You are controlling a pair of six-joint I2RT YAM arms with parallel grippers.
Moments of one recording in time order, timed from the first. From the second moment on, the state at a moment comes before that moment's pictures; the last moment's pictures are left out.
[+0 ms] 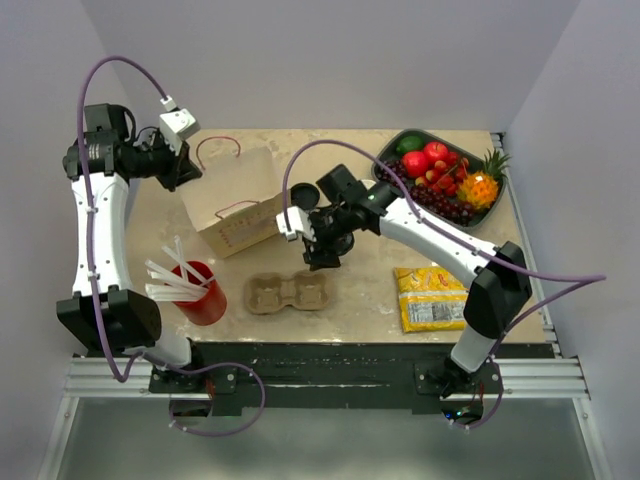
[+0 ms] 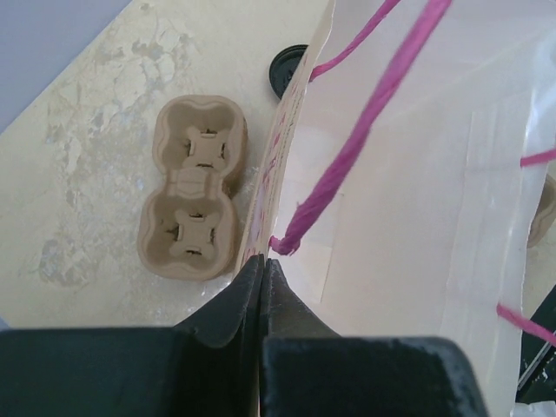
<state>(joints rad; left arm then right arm) 0.21 1.52 1.76 -1.11 0.81 0.78 0.77 1.72 1.56 -0.84 -0.60 -0.89</state>
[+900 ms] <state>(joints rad) 0.21 1.51 1.68 -0.97 0.81 0.64 0.94 1.82 1.23 -0.32 -0.38 -0.58</state>
